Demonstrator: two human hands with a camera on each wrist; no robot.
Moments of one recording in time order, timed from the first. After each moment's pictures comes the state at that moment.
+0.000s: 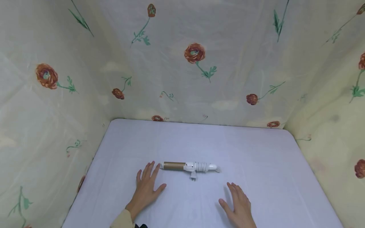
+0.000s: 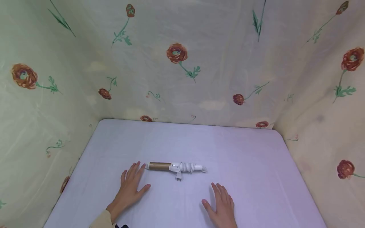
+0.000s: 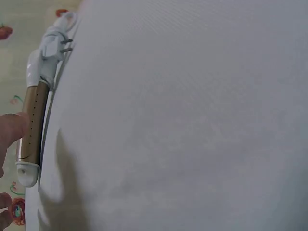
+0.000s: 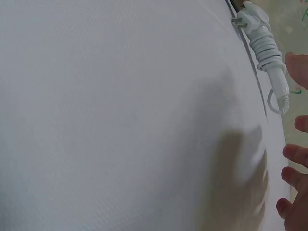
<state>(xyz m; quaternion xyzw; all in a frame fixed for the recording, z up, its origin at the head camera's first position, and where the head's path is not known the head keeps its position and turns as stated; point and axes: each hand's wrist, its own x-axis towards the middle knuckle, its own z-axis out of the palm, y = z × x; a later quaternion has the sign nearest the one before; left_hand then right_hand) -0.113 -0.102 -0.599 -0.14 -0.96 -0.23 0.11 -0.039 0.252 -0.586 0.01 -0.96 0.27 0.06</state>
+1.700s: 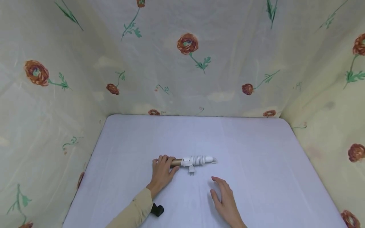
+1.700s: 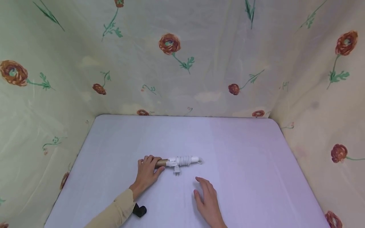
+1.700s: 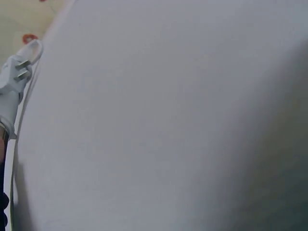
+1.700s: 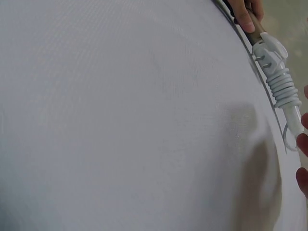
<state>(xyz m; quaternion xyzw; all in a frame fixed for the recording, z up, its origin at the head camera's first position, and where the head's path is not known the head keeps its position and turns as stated) -0.148 -0.038 -0.609 -0.16 -0.95 -0.21 0.15 -0.032 0.212 -0.584 0.04 -0.92 0.37 0.10</state>
